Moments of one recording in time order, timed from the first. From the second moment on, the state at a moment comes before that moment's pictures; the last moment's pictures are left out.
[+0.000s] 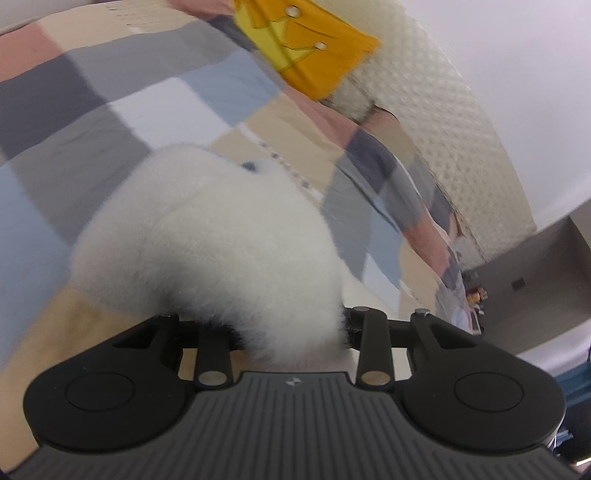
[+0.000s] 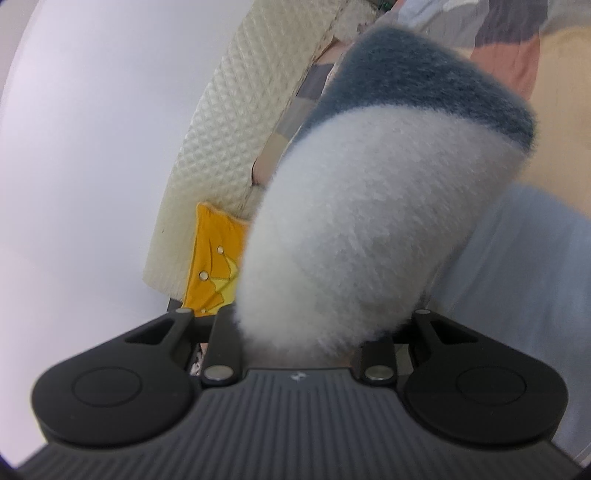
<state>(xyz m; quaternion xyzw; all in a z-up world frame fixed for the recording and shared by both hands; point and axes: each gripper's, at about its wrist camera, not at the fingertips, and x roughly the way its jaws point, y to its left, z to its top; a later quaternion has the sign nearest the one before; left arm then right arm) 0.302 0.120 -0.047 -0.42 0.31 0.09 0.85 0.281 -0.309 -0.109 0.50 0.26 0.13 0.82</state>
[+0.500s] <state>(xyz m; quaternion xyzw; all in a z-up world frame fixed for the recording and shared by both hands) 0.458 0.005 -0.010 -0.38 0.33 0.06 0.86 0.382 -0.403 -0.079 0.48 0.26 0.10 0.83</state>
